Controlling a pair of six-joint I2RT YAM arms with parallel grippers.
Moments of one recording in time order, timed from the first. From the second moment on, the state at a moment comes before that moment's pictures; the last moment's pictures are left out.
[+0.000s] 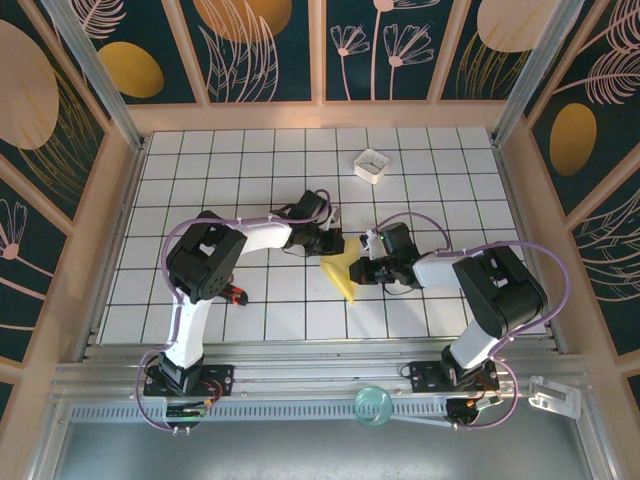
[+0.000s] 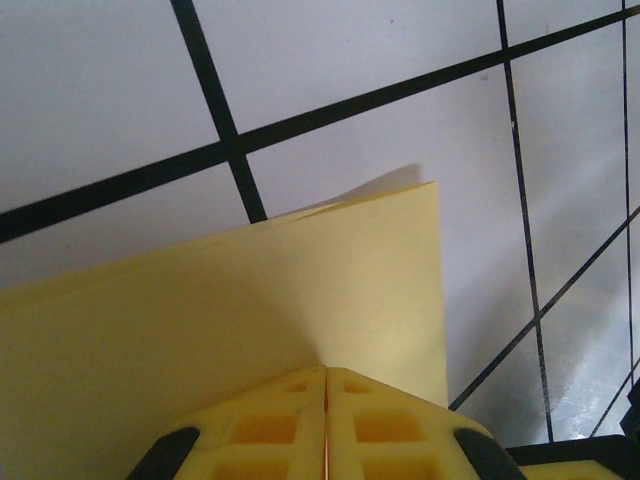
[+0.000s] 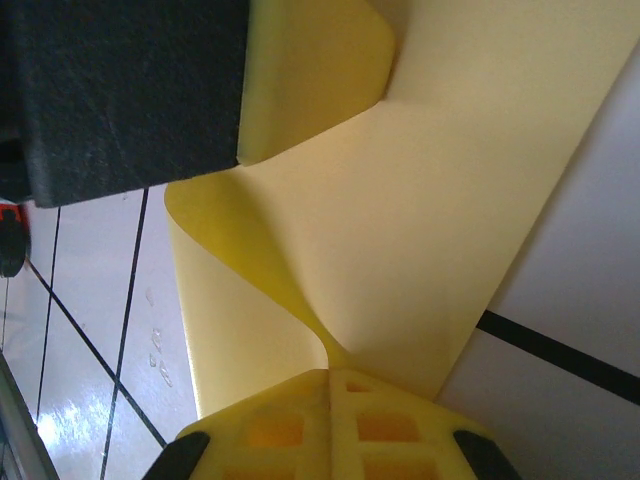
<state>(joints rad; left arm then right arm) -0.67 2.10 1.30 -0.18 0.46 -0.59 0.50 1.63 0.57 0.14 -0.55 0.44</state>
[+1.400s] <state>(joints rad) -0.81 1.68 0.83 0.05 0.38 -0.80 0.50 1.64 0.59 0.12 -0.54 0.44</state>
